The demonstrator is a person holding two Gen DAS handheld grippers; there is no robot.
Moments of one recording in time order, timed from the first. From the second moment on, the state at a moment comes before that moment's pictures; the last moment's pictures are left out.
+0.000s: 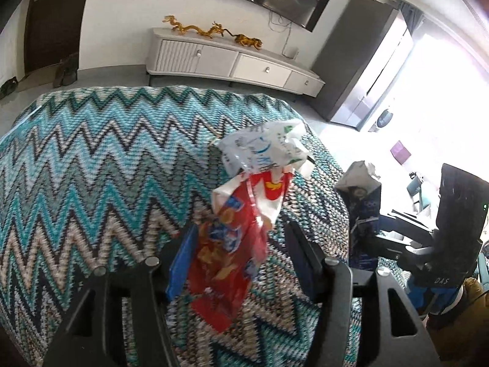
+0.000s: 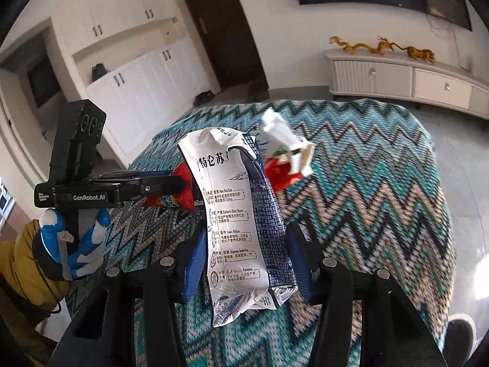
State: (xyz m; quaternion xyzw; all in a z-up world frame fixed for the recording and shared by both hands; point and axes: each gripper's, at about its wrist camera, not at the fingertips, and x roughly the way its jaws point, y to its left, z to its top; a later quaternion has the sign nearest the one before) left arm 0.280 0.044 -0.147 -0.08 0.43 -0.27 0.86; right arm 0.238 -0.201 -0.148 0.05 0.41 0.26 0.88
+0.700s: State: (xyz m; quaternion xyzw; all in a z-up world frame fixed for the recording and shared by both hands) left arm 0.215 0.052 -0.110 -0.10 0.41 -0.24 0.87; right arm 0.169 -0.246 -0.105 0.10 0.35 0.24 0.90
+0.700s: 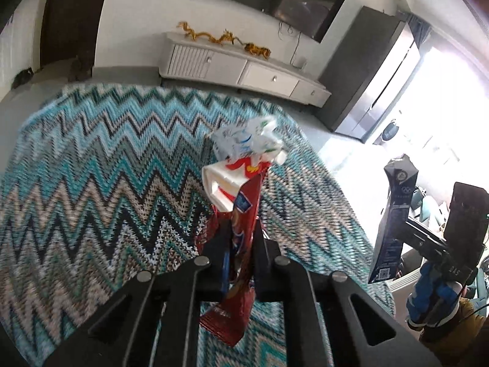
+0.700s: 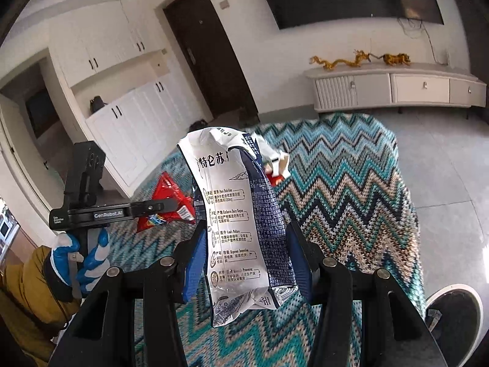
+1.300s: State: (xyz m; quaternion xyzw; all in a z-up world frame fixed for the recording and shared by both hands) left arm 0.163 -0.122 -0.034 0.00 0.38 -0.34 0.86; right arm 0.060 -0.419 -0.084 0.18 0.27 0.09 0.94
